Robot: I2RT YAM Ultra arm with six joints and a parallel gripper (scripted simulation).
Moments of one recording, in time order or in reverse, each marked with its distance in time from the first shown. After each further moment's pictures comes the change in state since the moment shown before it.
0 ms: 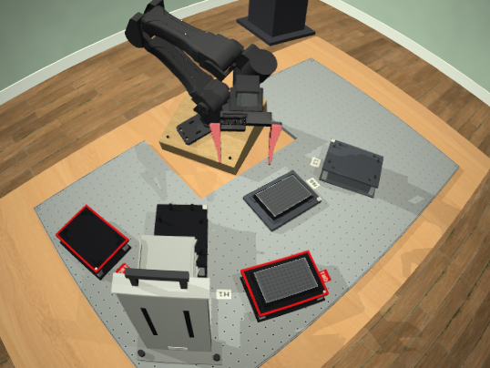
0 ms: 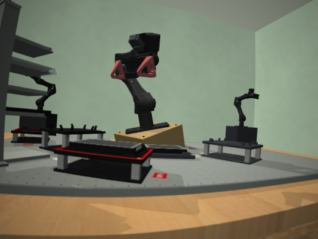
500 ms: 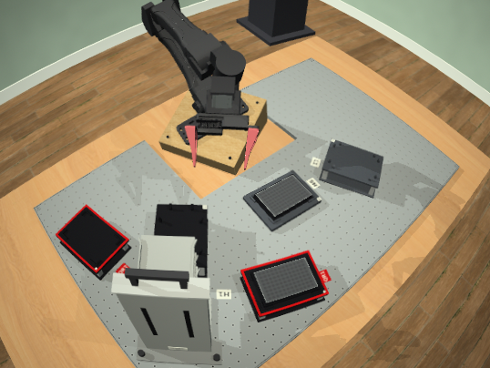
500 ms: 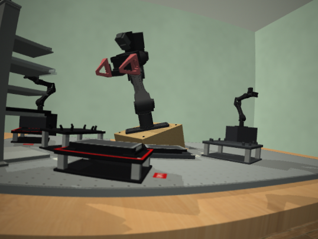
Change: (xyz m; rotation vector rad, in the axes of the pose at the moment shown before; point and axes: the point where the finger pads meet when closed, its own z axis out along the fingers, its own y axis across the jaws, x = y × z) arm -0.018 -0.048 0.012 0.032 -0.032 0.002
